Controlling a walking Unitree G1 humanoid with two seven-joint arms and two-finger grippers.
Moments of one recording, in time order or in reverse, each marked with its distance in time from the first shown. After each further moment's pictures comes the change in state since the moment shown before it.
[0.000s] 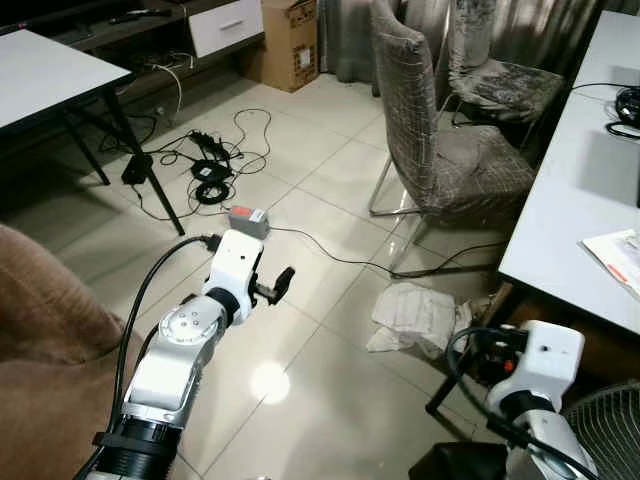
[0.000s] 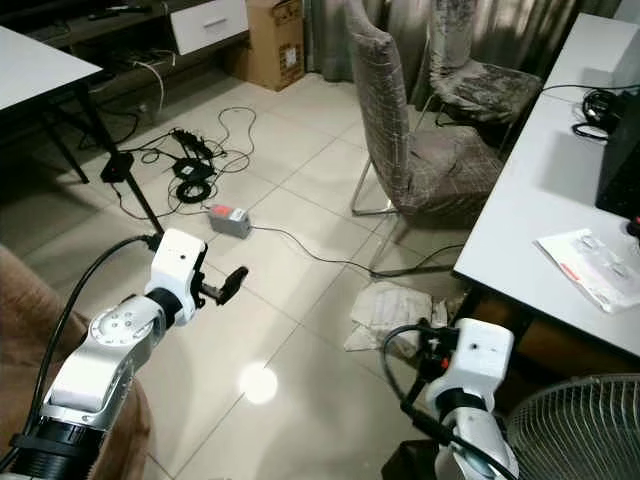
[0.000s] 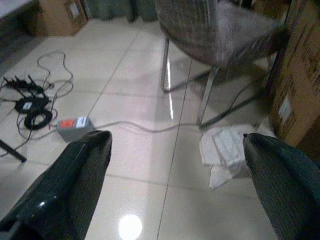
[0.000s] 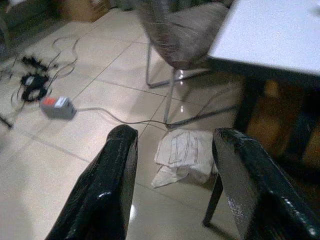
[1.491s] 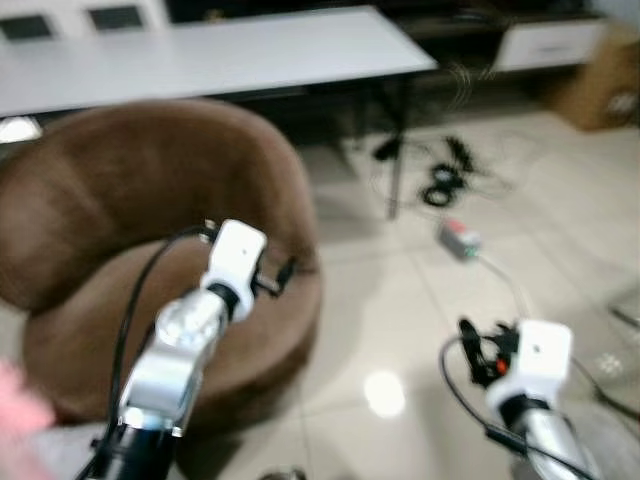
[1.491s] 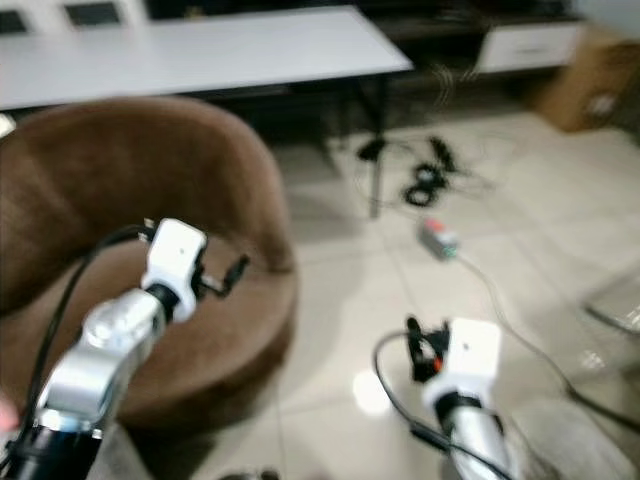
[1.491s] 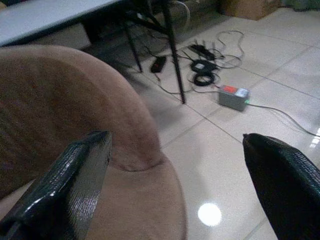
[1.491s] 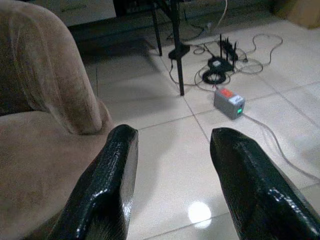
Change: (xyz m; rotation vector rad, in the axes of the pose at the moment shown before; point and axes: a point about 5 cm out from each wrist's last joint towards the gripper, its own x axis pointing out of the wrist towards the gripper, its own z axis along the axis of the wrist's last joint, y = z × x) left arm -0.004 -0.003 0.011 0.053 -0.064 0.019; right arm 0.000 -0.001 0.000 -0.002 -0.027 0.073
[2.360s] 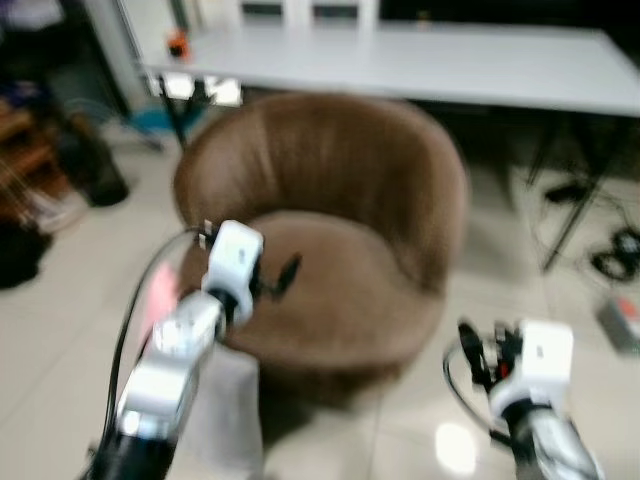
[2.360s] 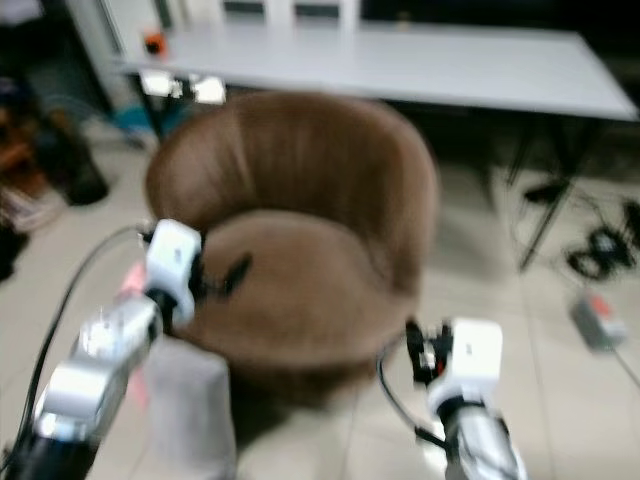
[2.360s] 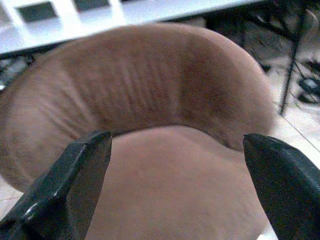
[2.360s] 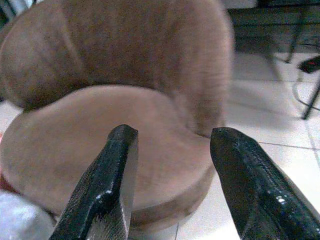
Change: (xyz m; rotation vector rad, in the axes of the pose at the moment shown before) left arm -0.002 0.001 0.007 -0.021 -0.085 -0.023; right arm 0.000 0.002 -0.001 0.002 0.008 0.057
